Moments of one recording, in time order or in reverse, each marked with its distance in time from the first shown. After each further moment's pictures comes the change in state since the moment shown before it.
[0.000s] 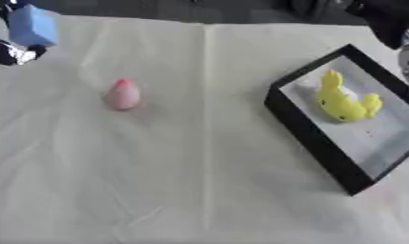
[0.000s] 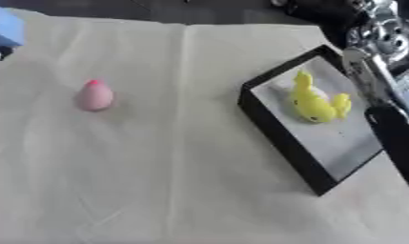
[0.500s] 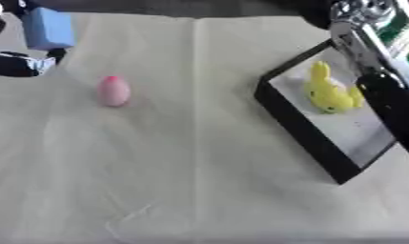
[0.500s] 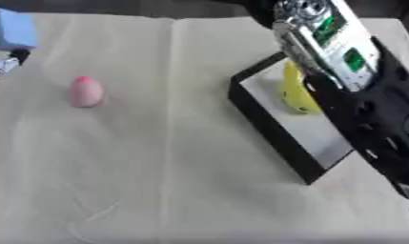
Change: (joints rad) left arm 0.148 -0.162 0.005 -0.249 -0.037 -0.087 0.153; right arm -0.182 0.110 0.171 0.152 0.032 0.152 0.085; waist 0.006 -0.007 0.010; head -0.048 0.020
